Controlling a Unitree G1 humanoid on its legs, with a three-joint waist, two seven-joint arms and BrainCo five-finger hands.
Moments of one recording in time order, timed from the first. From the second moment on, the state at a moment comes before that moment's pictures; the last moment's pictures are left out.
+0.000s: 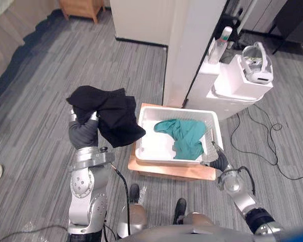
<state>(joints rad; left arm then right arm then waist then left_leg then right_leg) 0.18 0.11 0.06 -0.54 -0.46 -0.28 0.25 -0.03 -0.28 0.26 0.54 -0.33 -0.02 -0.27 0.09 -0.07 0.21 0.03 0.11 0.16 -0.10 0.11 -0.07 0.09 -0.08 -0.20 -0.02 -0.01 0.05</state>
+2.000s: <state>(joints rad) -0.34 0.21 -0.07 0.79 0.00 0.09 0.13 0.35 -0.12 0.05 0.38 -0.01 -0.28 -0.08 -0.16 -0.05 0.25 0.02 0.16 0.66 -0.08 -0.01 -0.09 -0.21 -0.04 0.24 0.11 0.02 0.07</state>
